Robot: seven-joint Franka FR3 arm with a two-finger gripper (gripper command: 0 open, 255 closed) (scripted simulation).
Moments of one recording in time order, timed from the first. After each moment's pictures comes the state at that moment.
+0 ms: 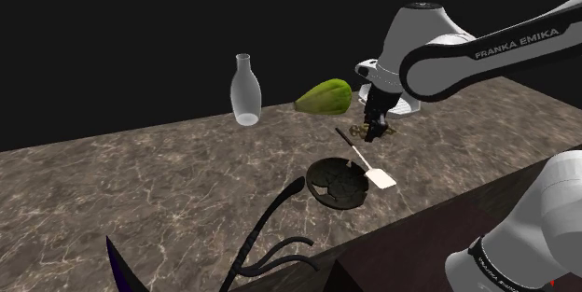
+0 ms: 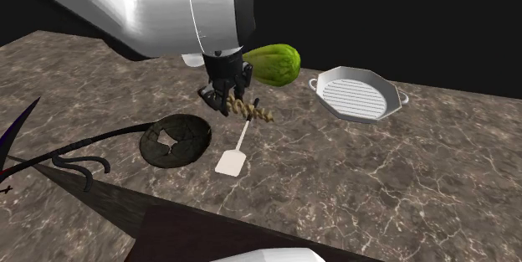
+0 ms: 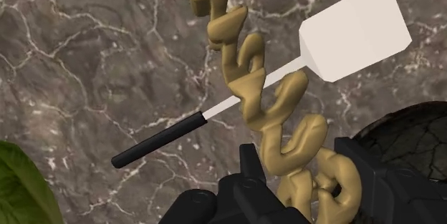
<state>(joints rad) 0.21 -0.45 -0.16 -2.67 -0.12 2.30 -0.70</state>
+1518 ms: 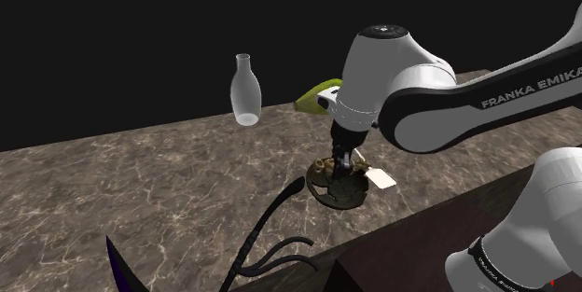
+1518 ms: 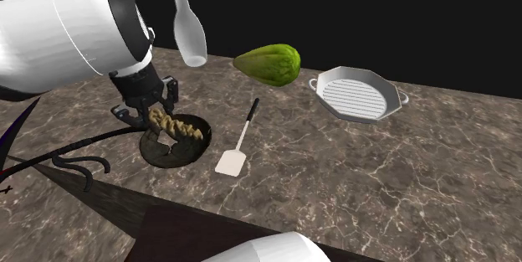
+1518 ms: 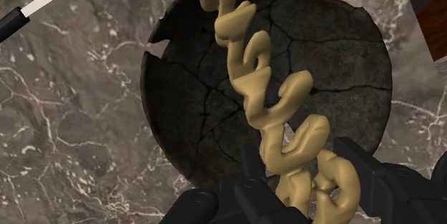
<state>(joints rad) 0.37 -0.37 0.12 -2.66 -0.01 2.34 -0.35</state>
